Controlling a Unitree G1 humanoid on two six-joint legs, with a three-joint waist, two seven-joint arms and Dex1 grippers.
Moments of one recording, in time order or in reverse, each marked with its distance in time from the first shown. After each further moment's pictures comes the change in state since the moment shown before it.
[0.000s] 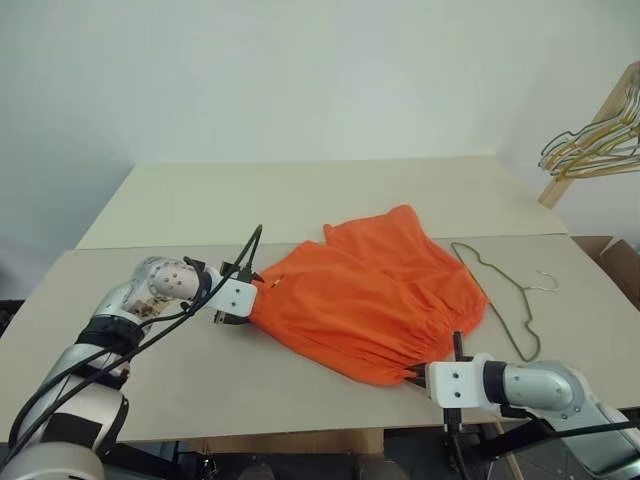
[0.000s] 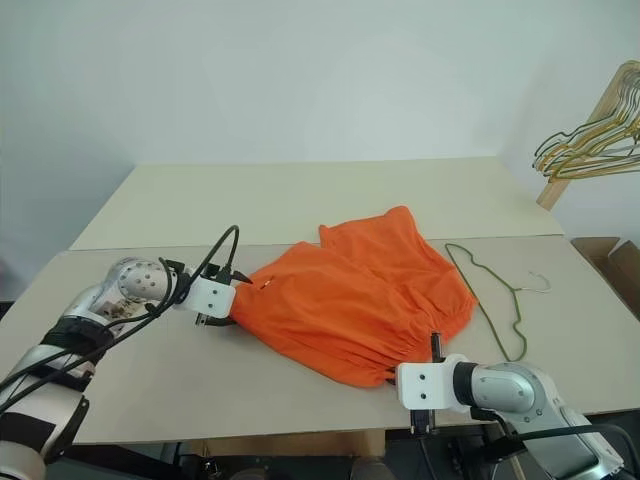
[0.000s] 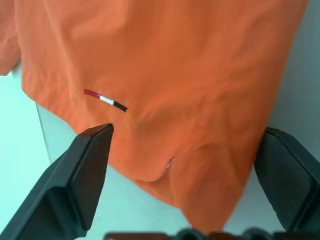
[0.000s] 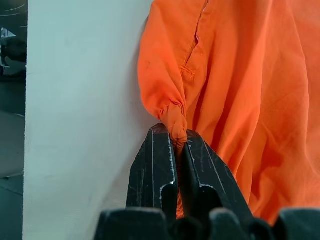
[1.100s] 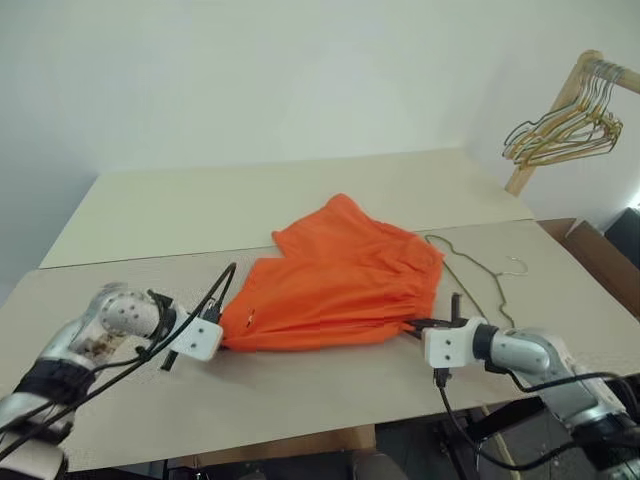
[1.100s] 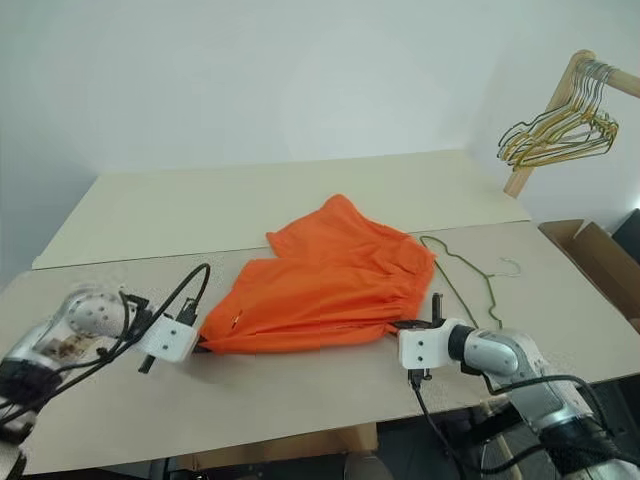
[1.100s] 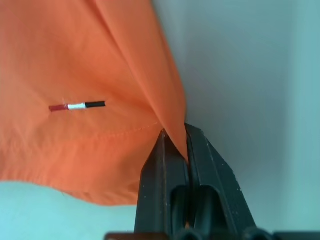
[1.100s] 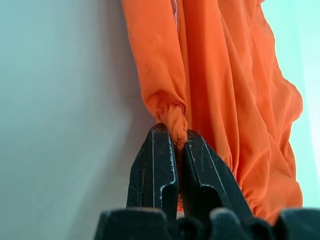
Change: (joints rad) left arm 0.412 0.257 0.099 -0.468 -0.302 0.132 -0.271; right arm -0.319 0.098 0.071 0.496 -0.193 -0.398 -0.196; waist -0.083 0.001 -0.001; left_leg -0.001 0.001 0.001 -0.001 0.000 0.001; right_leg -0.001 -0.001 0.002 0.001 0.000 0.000
